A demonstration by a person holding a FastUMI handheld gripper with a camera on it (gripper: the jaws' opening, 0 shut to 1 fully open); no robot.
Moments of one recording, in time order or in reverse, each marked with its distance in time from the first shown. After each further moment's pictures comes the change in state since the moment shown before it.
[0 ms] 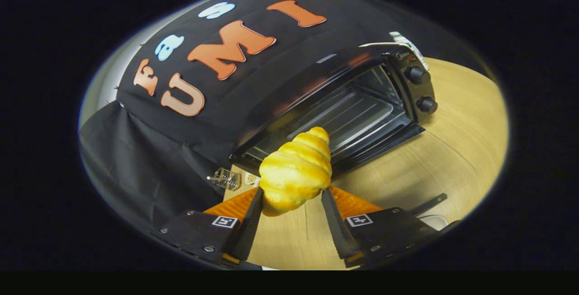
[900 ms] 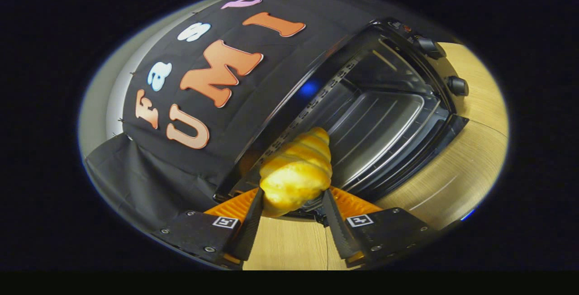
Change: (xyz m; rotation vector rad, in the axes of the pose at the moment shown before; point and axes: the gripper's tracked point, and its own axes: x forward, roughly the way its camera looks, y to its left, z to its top) arm 0.085 -0.006 0.033 0.150 -0.204 0.101
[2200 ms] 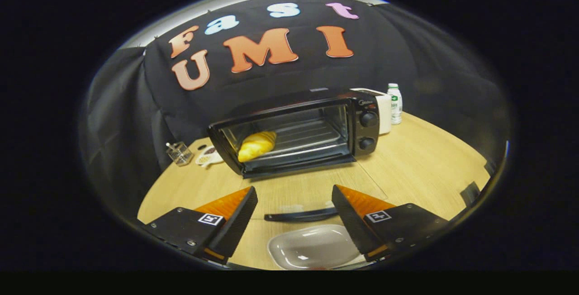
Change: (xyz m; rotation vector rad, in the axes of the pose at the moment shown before) arm -0.184 -0.071 -0.004 -0.680 0.038 -0.326
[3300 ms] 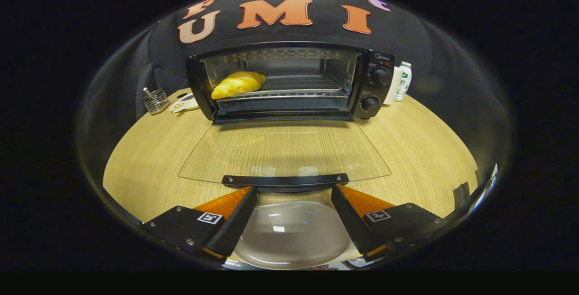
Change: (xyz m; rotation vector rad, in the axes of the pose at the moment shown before) arm 0.023 -0.021 -0.070 -0.172 0.267 -0.079
